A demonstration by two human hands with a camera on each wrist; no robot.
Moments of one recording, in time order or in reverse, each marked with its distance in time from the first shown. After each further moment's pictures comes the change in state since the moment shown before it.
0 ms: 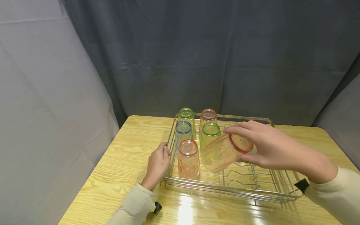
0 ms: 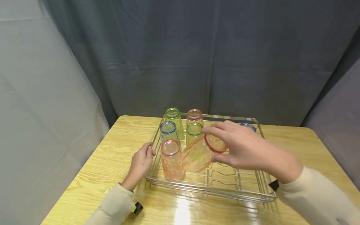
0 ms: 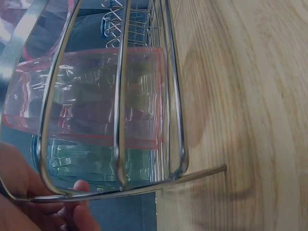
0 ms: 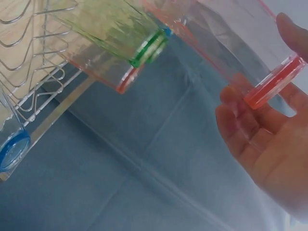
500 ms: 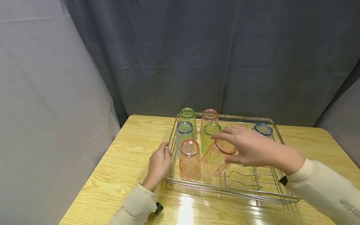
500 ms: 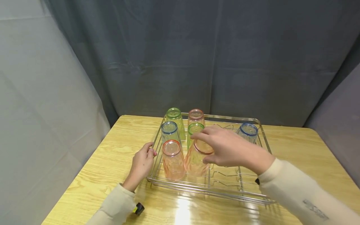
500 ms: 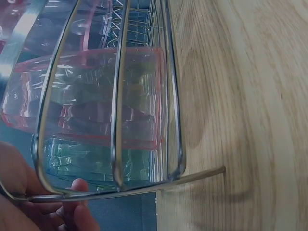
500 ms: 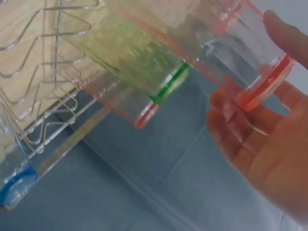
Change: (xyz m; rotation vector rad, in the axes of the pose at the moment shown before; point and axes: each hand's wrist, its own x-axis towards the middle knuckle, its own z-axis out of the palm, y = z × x) left_hand 0.001 -0.001 0.003 -0.010 0.035 -0.016; right_hand 0.024 0.000 0.034 0.007 -0.175 0.028
